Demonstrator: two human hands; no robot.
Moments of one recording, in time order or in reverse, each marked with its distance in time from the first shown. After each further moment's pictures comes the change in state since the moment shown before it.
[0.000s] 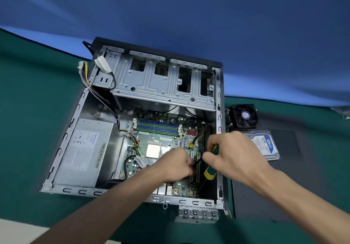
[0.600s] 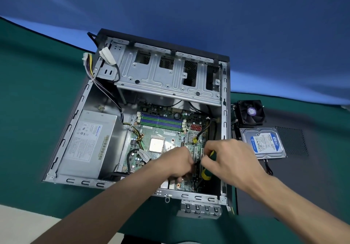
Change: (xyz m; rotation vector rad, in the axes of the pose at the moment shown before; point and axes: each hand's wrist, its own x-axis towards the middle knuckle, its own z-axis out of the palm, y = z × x) left_hand -0.001 0.001 0.005 -0.023 -0.107 -0.162; right_hand -0.003 0.006 0.034 -0.073 -0.010 -0.103
